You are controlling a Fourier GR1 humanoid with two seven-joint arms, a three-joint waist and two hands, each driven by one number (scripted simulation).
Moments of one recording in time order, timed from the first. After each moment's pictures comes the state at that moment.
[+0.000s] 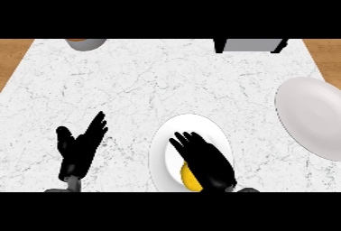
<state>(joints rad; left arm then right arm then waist) 0.02 0.12 -0.07 -1.44 0.12 0.05 0.24 -0.16 -0.16 0.69 -1.63 0.90 0.30 0.34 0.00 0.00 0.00</state>
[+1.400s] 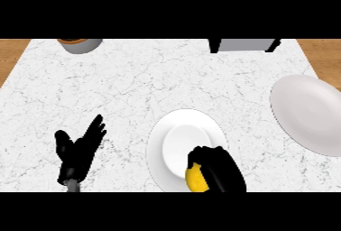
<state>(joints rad) 0.05 0.09 -0.04 -1.44 0.09 0.03 0.21 0.04 -0.11 0.61 -1.65 1.13 -0.07 0.17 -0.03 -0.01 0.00</state>
